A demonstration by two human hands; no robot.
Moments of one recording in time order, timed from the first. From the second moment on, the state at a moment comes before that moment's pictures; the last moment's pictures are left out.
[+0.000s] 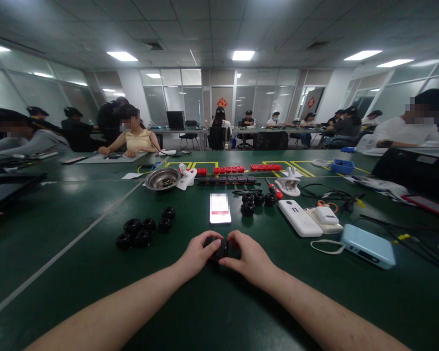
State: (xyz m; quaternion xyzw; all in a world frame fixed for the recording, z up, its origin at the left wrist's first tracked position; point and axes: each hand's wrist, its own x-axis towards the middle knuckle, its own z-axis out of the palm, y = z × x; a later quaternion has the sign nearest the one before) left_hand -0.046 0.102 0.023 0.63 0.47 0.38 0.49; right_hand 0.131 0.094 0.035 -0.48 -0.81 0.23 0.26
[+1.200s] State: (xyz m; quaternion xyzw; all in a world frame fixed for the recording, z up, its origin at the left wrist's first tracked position) left_hand -0.049 0.093 0.026 0.69 0.44 0.40 0.42; right_hand 0.120 0.105 0.011 -0.42 -0.73 0.39 0.38
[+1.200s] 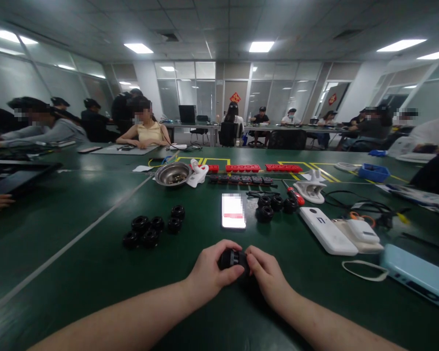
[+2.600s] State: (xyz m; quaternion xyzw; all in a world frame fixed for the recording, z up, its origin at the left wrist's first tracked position) left_hand -0.047 0.104 0.016 0.60 0.48 0.42 0.48; right_hand 0.134 0.116 0.013 -0.44 -0.75 0.38 0.31
